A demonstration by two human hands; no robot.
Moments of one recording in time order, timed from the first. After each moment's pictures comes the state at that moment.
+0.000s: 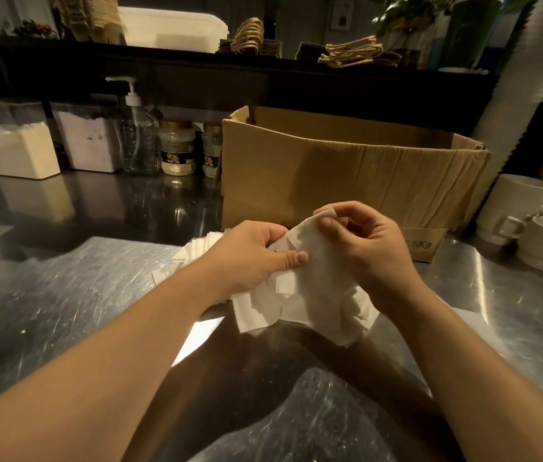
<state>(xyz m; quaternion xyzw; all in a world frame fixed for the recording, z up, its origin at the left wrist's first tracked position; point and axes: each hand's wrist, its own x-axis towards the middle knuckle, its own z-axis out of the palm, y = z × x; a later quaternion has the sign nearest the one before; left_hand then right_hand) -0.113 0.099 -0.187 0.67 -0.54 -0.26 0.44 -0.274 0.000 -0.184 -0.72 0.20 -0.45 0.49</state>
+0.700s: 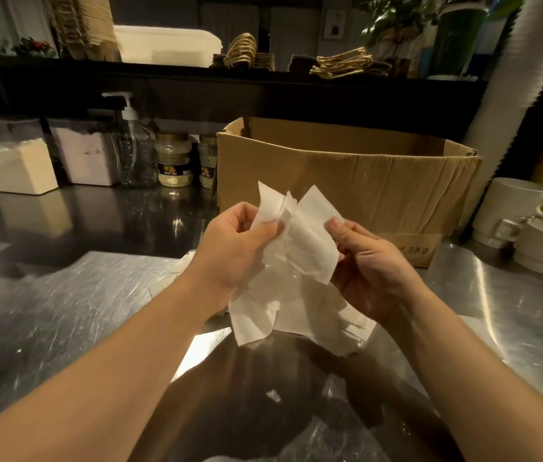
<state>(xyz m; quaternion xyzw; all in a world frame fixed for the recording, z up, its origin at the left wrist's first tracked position) -0.115 0.100 -0.178 0.56 -0.41 -0.28 0.67 -0.278 0.006 -0.169 -0.42 0.24 -0.34 0.80</state>
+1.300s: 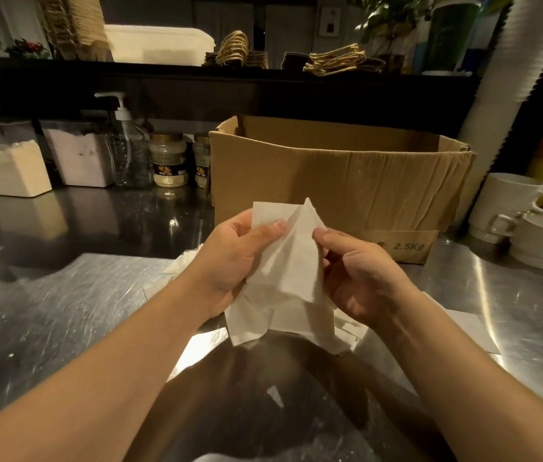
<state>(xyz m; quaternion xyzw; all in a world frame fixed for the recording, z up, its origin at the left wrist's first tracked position) -0.117 0.099 -0.180 0.51 -0.43 -0.39 0.64 -0.270 0.007 -0.176 -0.44 0.29 -0.33 0.79</state>
